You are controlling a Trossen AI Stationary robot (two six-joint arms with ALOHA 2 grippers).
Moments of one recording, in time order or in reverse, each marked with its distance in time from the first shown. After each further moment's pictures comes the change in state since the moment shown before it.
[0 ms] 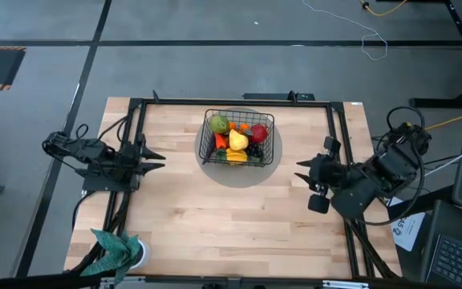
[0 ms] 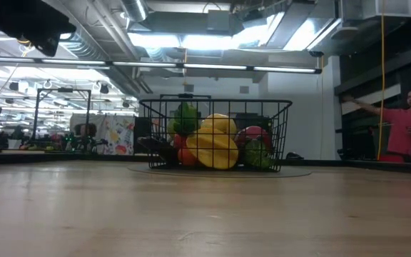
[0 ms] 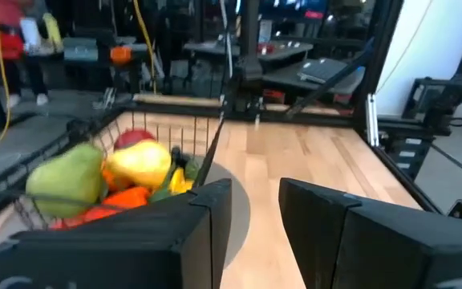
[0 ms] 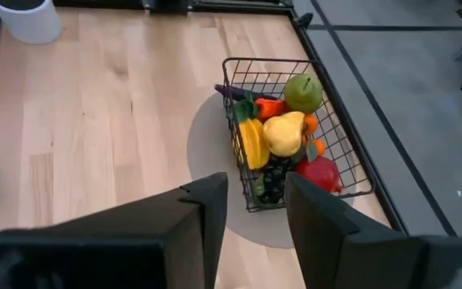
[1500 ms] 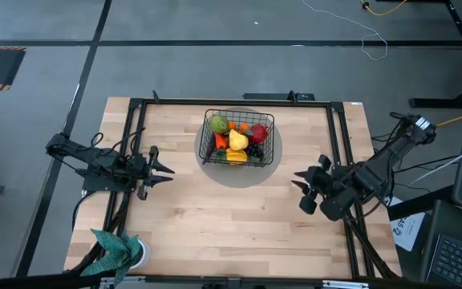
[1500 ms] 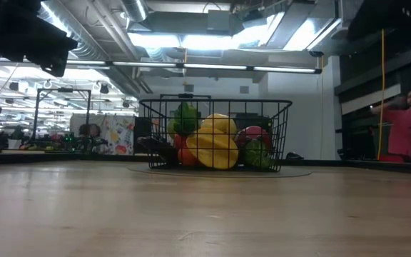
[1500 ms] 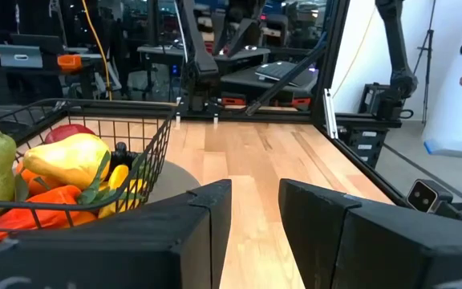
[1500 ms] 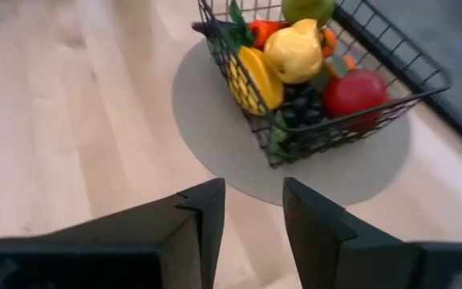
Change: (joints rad) left arm 0.000 0.000 -0.243 0.301 0.141 0.015; right arm 0.020 -0.364 -0.983 0.597 0.053 0.255
